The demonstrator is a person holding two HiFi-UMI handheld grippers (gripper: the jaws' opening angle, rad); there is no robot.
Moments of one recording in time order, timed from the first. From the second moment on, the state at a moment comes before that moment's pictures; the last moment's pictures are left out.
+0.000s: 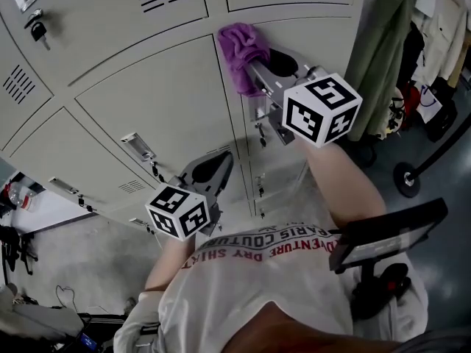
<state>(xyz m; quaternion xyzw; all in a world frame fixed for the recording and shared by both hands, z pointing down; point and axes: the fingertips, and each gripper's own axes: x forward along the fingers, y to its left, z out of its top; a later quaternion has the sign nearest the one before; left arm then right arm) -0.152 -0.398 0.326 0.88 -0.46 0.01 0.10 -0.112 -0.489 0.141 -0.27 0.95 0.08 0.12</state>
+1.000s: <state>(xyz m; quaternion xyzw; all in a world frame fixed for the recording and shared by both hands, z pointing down) -0.133 -0.404 0.333 0.89 -0.43 0.02 0.10 0.056 -0.572 0.139 -0.46 0.87 0.06 0.13</state>
